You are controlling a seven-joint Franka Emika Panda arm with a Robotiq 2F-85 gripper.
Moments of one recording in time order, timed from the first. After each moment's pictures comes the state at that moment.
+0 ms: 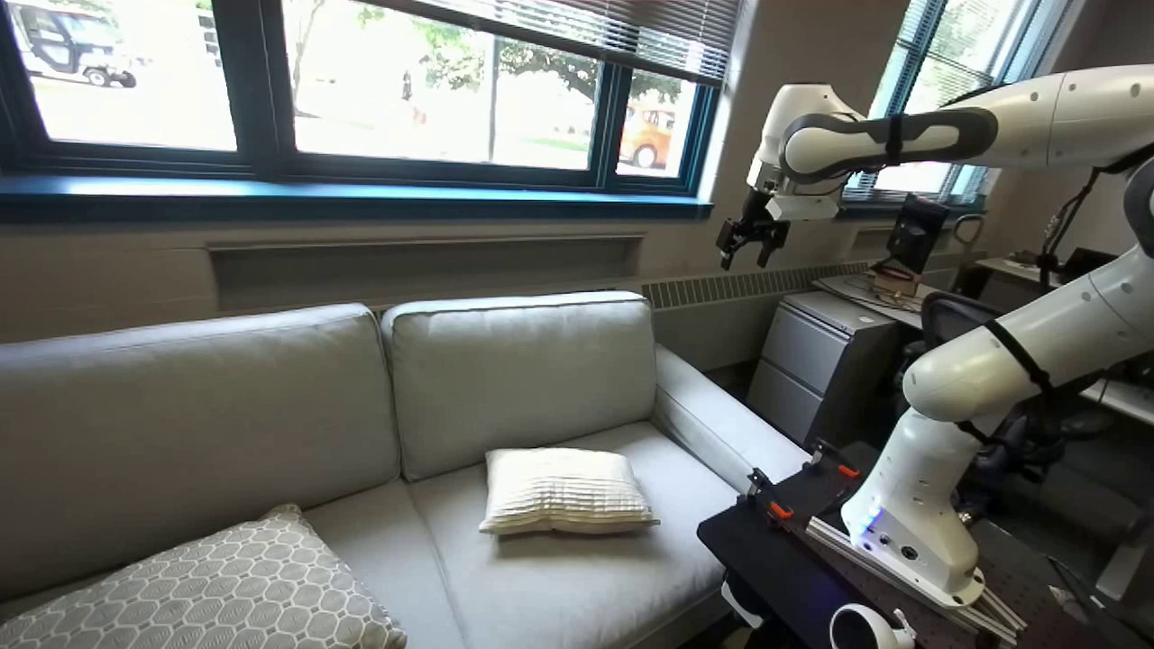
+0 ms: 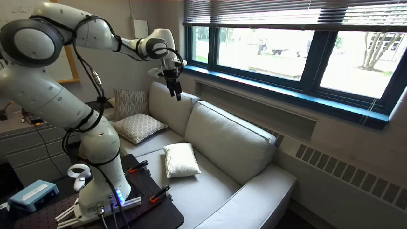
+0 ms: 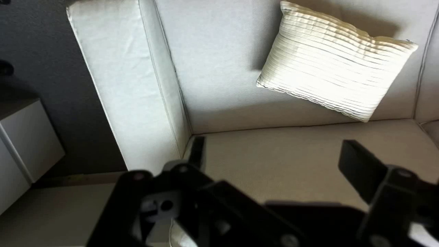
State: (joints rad) arm -0.01 -0.57 0.21 -2.37 -0.02 1.93 0.36
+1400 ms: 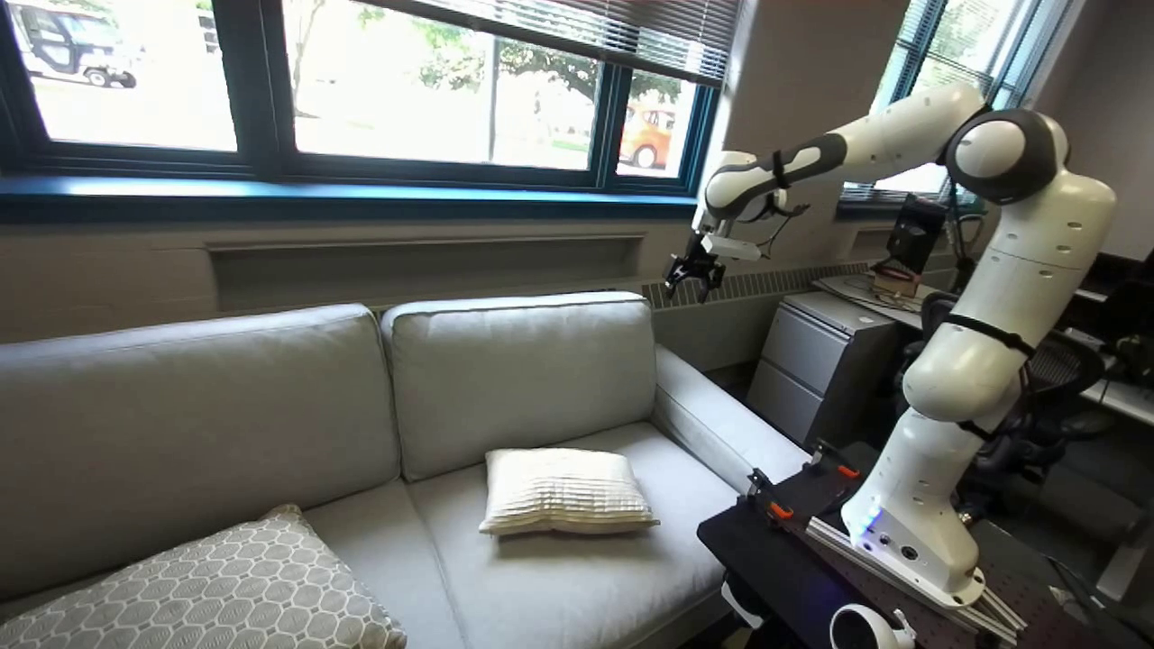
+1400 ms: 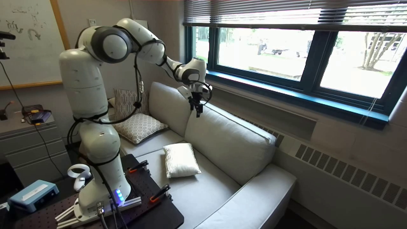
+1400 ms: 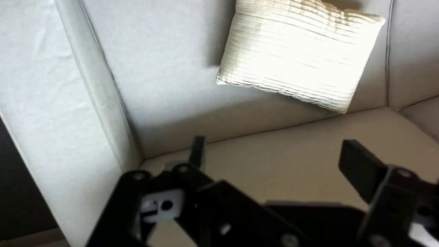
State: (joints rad) arm 0.00 0.00 0.08 -2.15 0.12 2.20 0.24
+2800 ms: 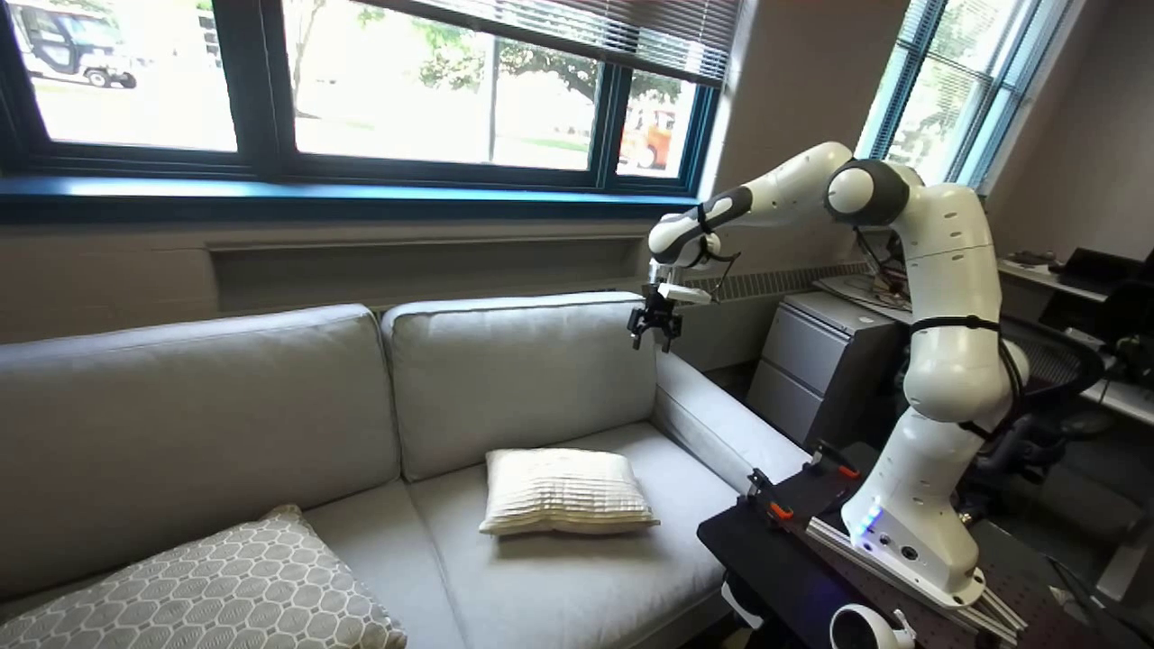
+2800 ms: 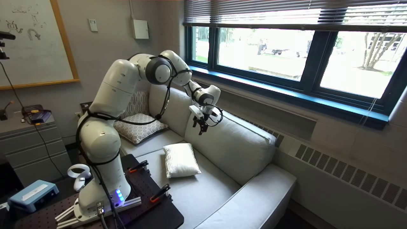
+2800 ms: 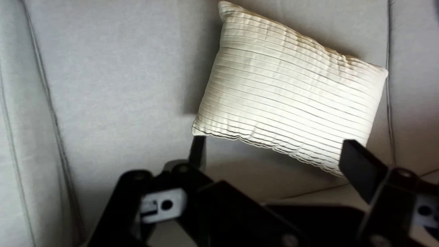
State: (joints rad) arm 0.01 0.55 0.07 -1.77 0.21 2.07 0.10
